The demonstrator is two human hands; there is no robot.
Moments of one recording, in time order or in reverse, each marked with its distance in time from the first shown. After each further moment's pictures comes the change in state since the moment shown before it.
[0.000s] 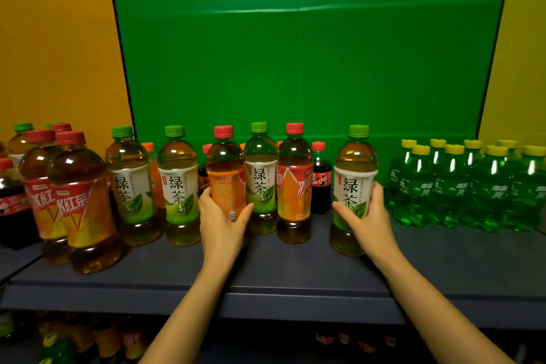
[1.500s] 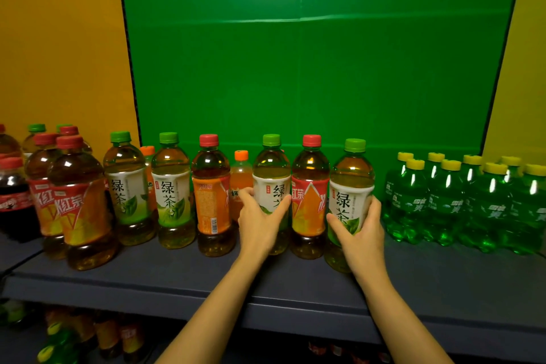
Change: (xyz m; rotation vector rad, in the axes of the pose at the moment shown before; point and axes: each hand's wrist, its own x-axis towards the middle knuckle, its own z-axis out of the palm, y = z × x) left_hand -0.014 0.053 0.059 -0.174 -0.131 -0.050; right_hand -0.003 0.001 -0.007 -0.025 0.128 -0.015
